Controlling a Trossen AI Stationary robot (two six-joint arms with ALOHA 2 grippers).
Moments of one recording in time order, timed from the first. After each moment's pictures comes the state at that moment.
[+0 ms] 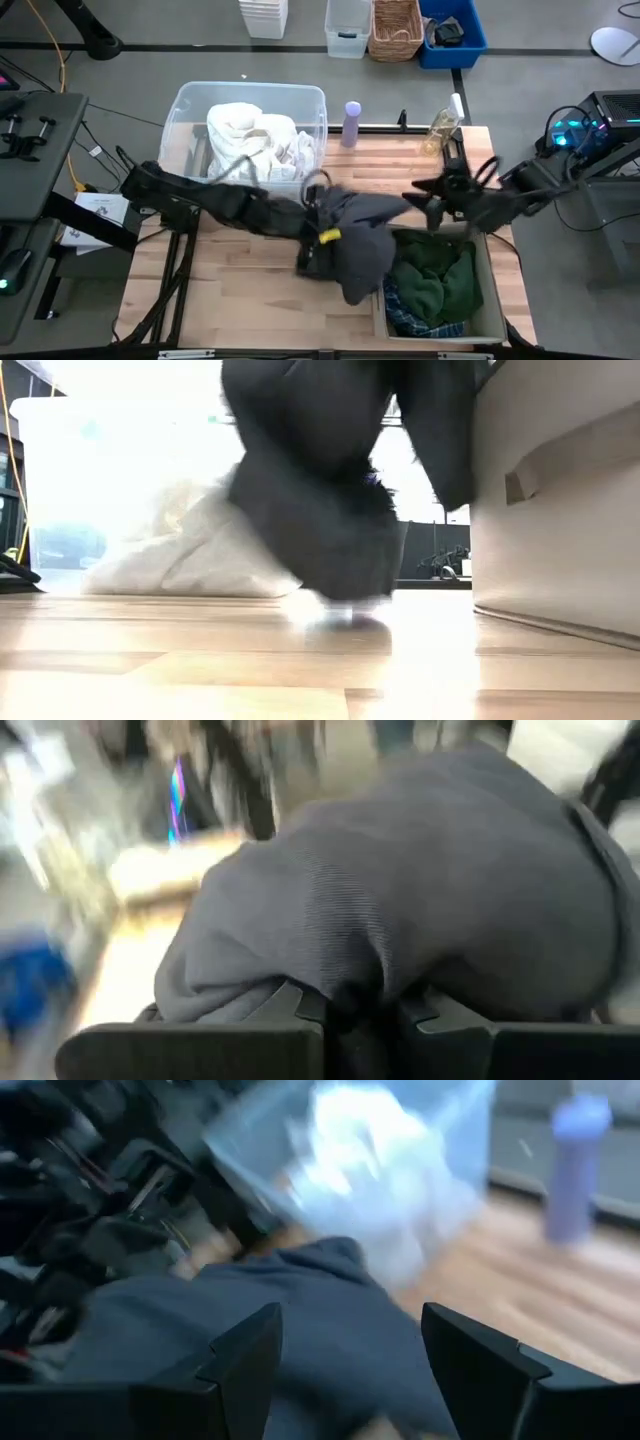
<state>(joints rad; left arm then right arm) -0.31 1.68 1.73 -0.54 -0.31 0.08 0.58 1.15 1.56 -1.17 0.82 1.13</state>
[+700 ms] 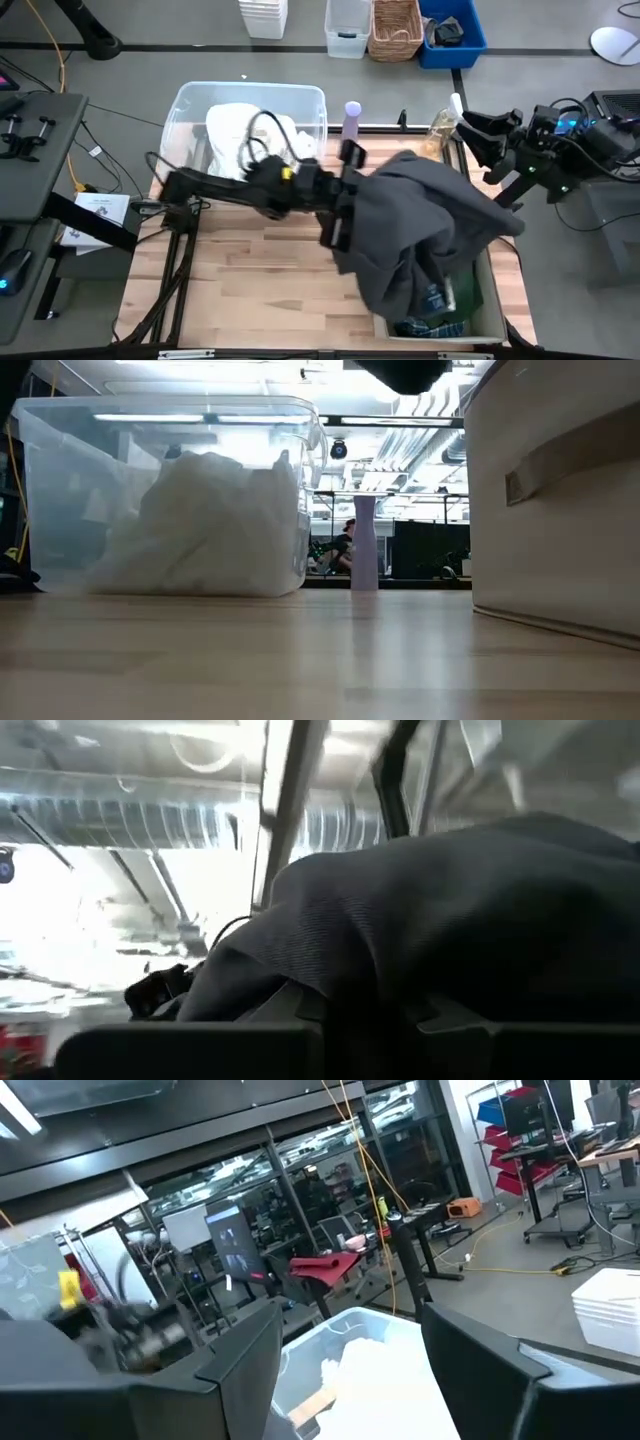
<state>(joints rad) -0.19 1.94 1.98 0.72 0.07 0.07 0.72 0.97 1.56 -0.22 1.26 0.04</state>
